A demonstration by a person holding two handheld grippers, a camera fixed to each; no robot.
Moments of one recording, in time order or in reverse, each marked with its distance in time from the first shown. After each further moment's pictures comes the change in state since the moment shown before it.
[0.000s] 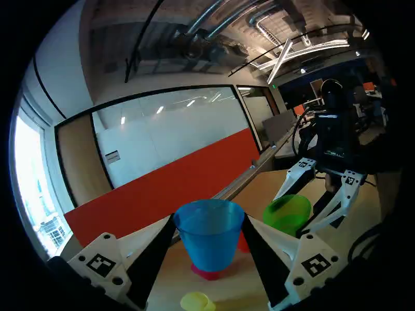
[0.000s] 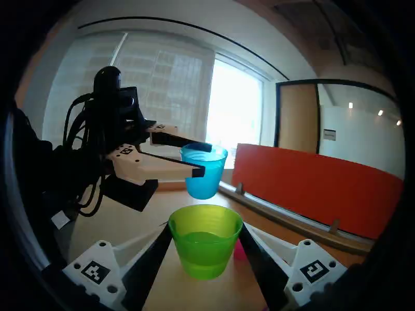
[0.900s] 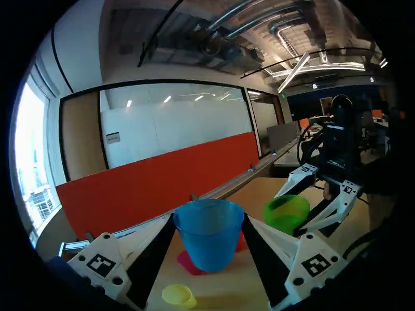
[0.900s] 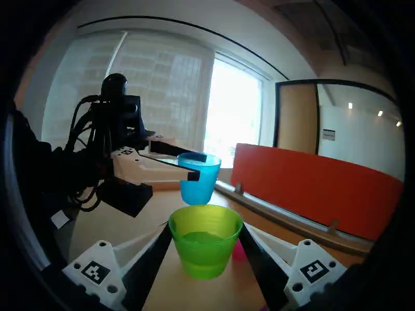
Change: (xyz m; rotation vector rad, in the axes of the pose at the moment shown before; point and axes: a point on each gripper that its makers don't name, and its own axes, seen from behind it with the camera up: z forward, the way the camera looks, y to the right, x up) left arm -0.019 -0.006 -0.008 -0.008 -0.027 -0.172; right arm 0.004 0.003 -0.005 -0.006 -0.007 -0.004
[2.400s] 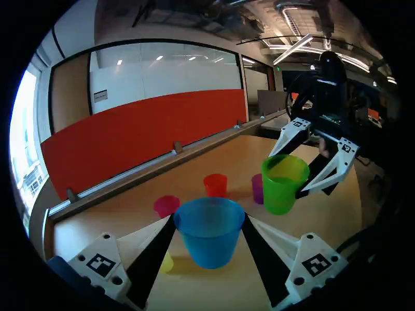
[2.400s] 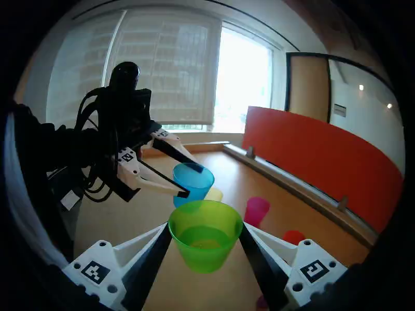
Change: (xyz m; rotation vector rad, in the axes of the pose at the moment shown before) left arm -0.121 0.034 -0.003 -0.105 -0.268 -0.061; right arm -0.067 -0.011 -0.017 0.074 -0.240 0.013
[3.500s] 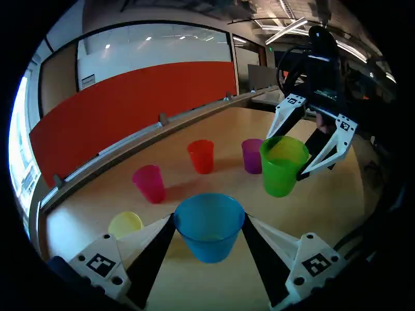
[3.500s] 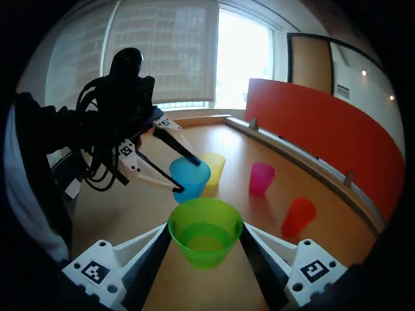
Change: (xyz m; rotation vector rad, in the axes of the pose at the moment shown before) left arm -0.067 0.029 0.026 -0.063 -0.146 0.028; right arm -0.069 -0.002 -0.002 0.030 -0.142 0.035
